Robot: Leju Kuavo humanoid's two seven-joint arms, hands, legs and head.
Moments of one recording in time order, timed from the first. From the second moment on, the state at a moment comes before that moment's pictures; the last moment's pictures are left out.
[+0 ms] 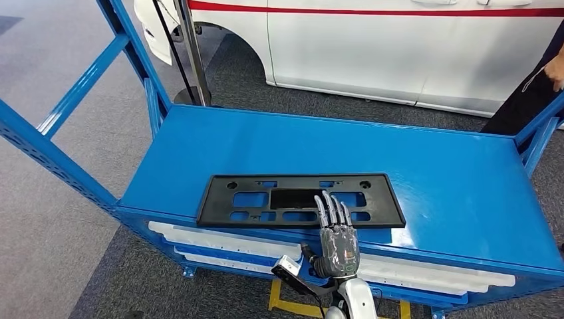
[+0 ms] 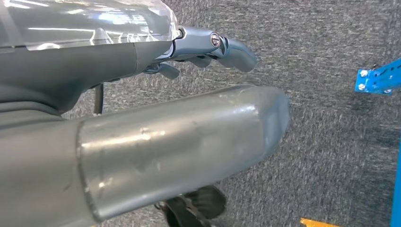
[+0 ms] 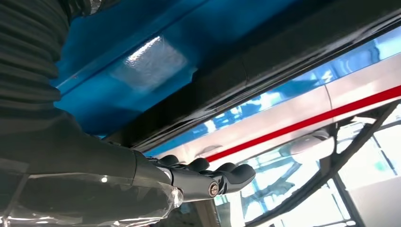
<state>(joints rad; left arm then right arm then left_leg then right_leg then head) -0.07 -0.02 0.90 -0.23 -0.97 0.07 -0.40 -0.12 0.27 0.27 -1.05 1.27 -0.70 -0.33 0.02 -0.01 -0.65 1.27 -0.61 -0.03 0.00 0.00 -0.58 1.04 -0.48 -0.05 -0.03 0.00</state>
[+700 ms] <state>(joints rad) -0.09 -0.01 0.90 -0.23 -1.00 0.06 -0.39 -0.15 0.27 0.30 -1.01 1.21 -0.70 -0.32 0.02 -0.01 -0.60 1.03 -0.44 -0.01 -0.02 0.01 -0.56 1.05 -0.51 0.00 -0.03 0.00</state>
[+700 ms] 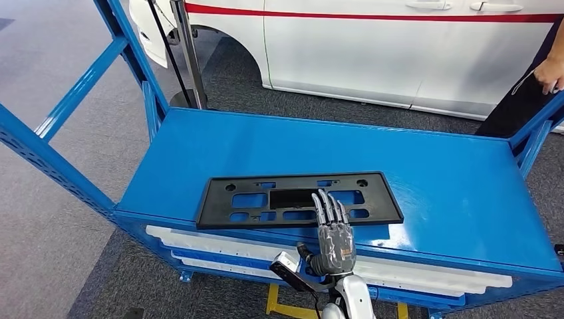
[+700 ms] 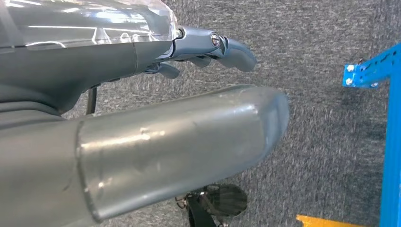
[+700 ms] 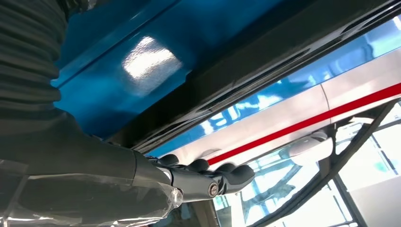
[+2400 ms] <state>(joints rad) -0.11 -0.02 0.89 -0.23 -1.08 0.04 -0.38 -0.46 0.31 0.39 -0.69 1.47 -0.70 0.00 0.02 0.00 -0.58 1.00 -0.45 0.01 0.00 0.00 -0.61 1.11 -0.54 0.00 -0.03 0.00</state>
